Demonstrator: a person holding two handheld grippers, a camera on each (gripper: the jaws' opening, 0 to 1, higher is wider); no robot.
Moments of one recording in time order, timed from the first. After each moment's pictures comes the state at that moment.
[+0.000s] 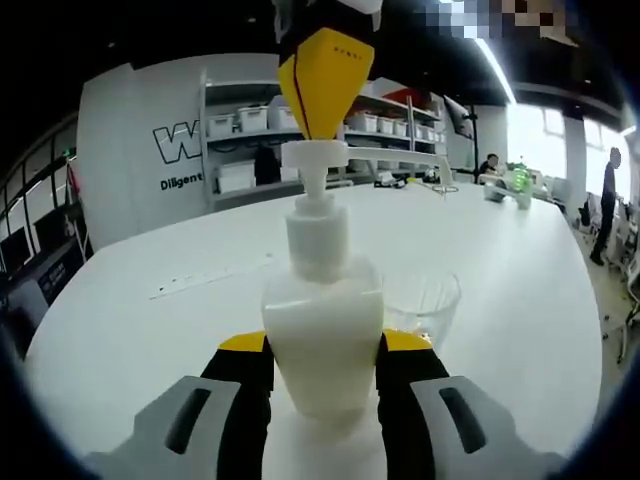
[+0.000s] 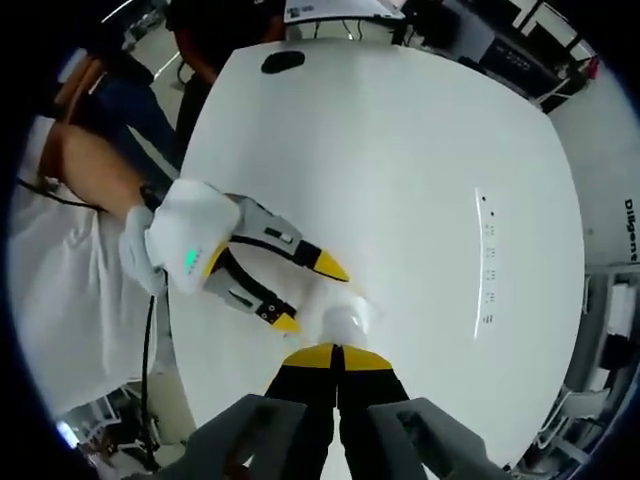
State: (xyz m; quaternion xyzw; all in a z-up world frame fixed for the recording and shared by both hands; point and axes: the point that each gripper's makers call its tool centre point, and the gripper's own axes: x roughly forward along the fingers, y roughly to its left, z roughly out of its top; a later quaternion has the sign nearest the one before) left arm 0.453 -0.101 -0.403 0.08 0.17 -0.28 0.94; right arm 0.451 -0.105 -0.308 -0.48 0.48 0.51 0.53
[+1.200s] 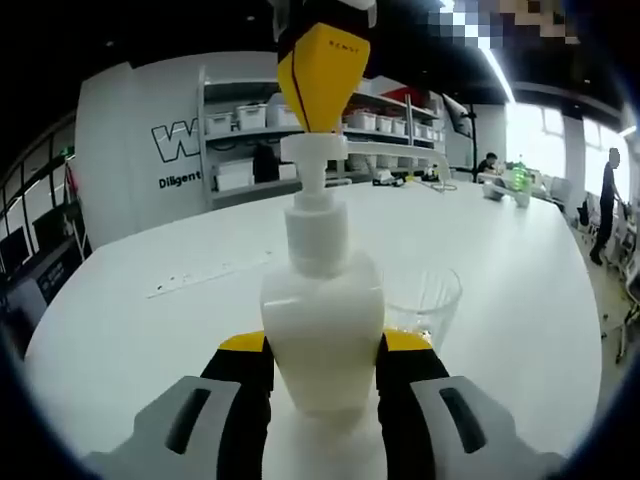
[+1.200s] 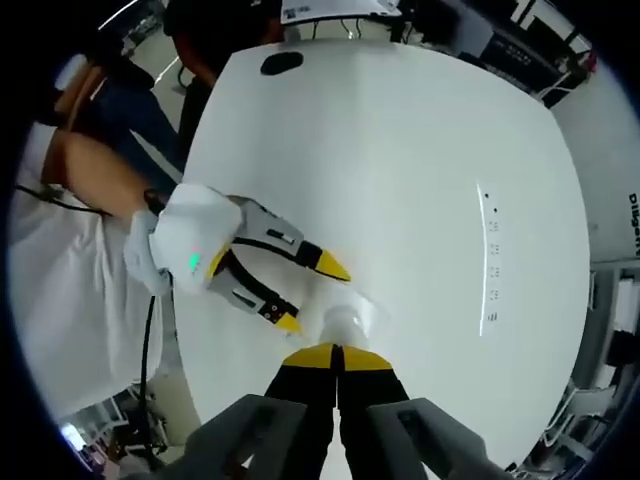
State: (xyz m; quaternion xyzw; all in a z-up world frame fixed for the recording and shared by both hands) left arm 0.454 -0.102 -0.406 0.08 0.17 -0.28 0.94; right arm 0.453 -0.105 -0.306 -0.47 0.49 0.51 0.53
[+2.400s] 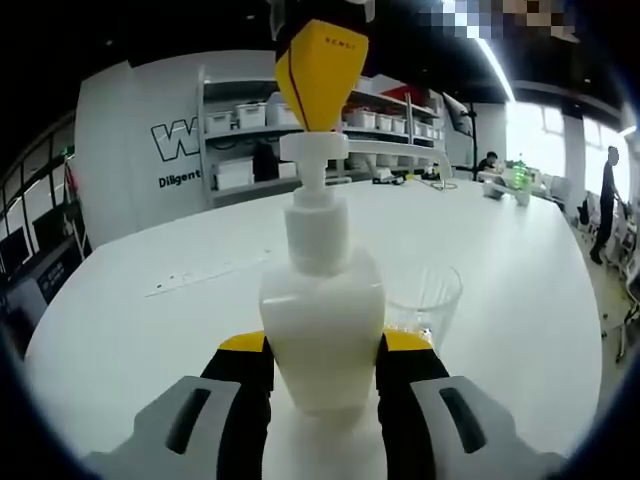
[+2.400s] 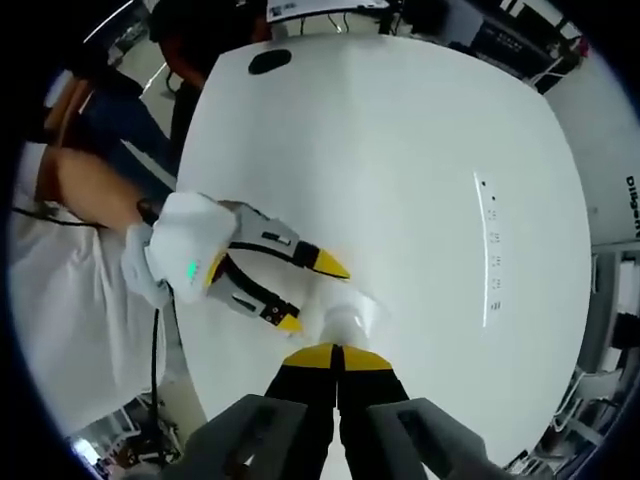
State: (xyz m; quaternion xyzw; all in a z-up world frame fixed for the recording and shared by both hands) left arm 0.454 -0.102 -0.408 0.08 0.18 -0.28 0.94; right arm 0.456 -0.106 -0.309 -0.45 0.51 0.49 0.54
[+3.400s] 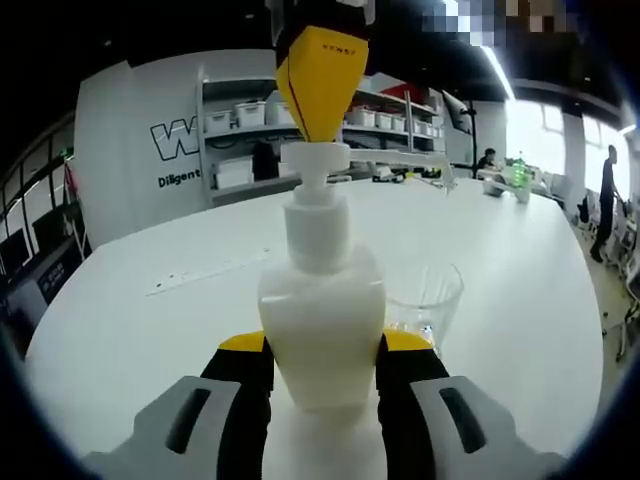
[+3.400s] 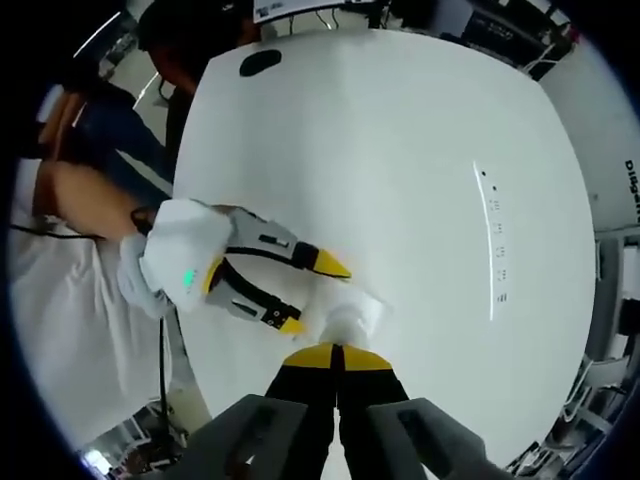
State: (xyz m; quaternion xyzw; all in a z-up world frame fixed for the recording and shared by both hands) left arm 0.454 -0.101 -0.410 0.08 0.18 -0.28 0.94; right arm 0.453 -0.105 -0.316 -0.44 0.53 0.48 0.54
